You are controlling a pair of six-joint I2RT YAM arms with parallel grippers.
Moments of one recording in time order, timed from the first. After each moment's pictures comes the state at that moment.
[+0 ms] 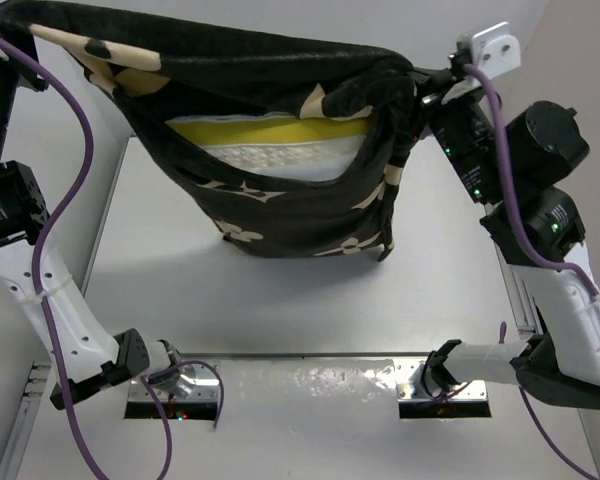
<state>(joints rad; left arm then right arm) 0.46 1.31 2.18 -0.33 0.53 0.13 0.70 1.25 1.93 -0.36 0.26 -0.25</state>
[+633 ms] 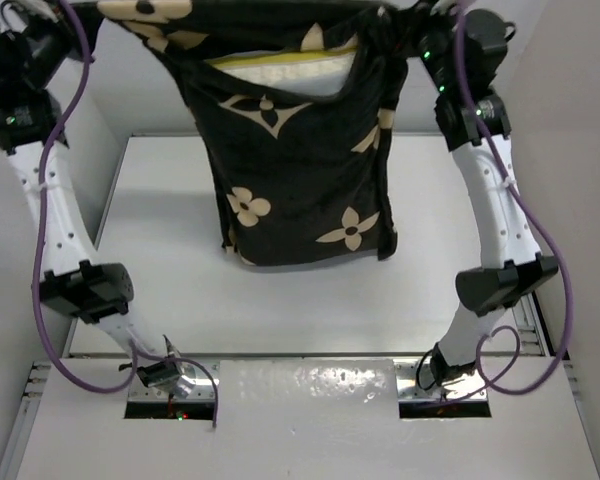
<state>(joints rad) 0.42 1.66 2.20 -0.23 0.71 -0.05 0.27 1.74 2.16 -0.21 -0.04 0.15</state>
